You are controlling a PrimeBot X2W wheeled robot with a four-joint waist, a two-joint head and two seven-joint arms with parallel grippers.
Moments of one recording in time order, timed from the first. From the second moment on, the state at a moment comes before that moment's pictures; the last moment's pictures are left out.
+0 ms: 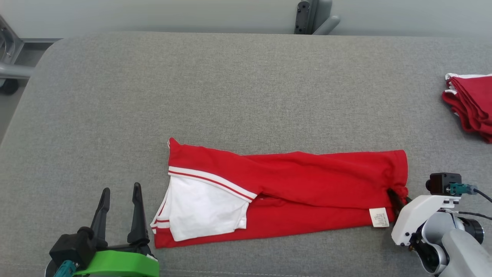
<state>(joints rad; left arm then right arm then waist) 0.04 0.20 -0.22 0.04 -0.51 0.10 -0.26 -0.25 -0.29 0.17 0.58 0.57 0.13 0.14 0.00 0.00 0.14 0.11</state>
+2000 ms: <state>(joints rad) 0.01 0.18 -0.26 0.04 -0.48 0.09 -0.26 -0.36 -0.19 0.60 0.19 0.75 0.13 0.16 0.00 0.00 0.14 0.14</state>
